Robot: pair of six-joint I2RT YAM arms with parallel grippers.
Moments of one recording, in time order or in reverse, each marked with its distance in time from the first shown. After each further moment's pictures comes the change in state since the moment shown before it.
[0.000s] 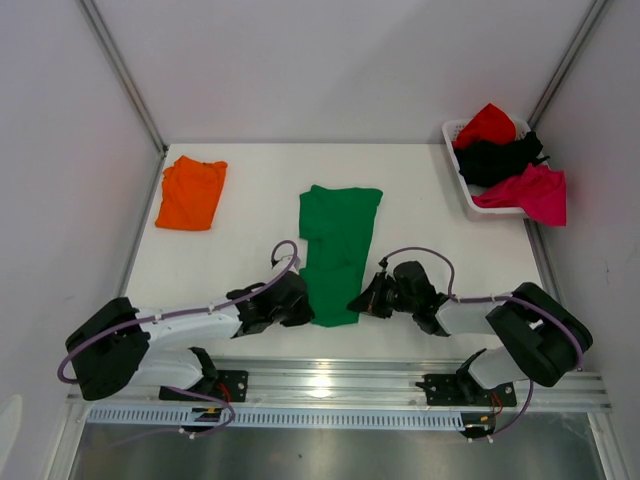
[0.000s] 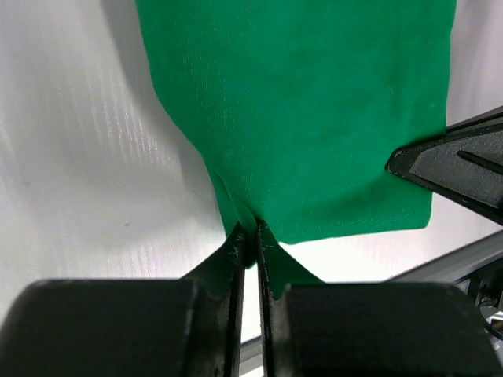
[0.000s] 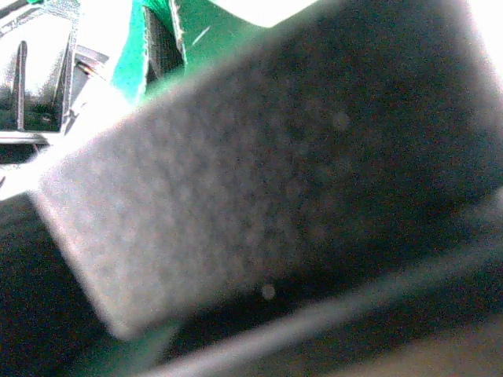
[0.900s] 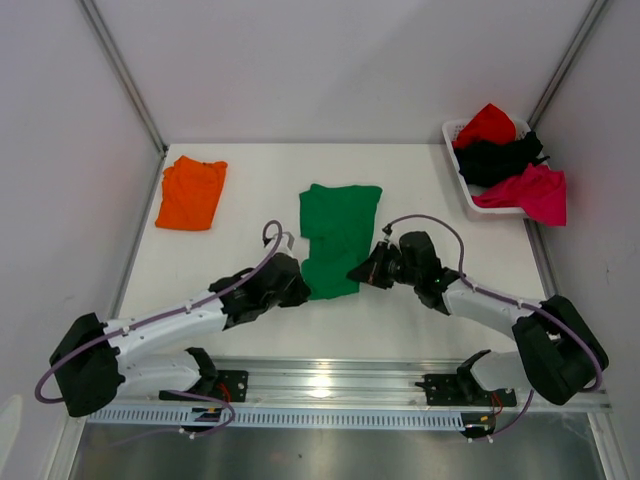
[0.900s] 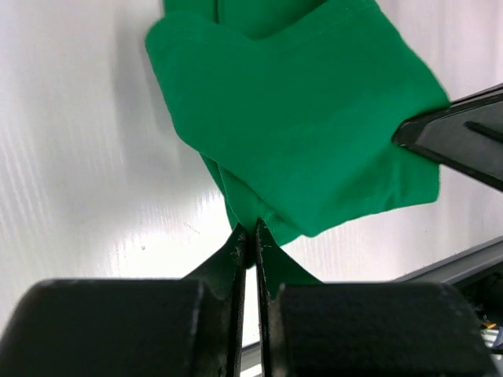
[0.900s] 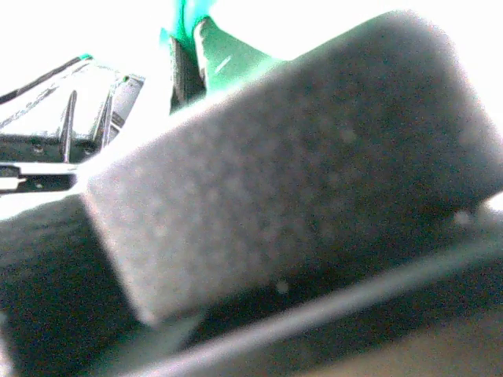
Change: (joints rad) left arm 0.047 -0.122 0.138 -0.150 -0.081 0.109; right arm -0.086 -0.107 0.203 -0.237 -0.018 -0.108
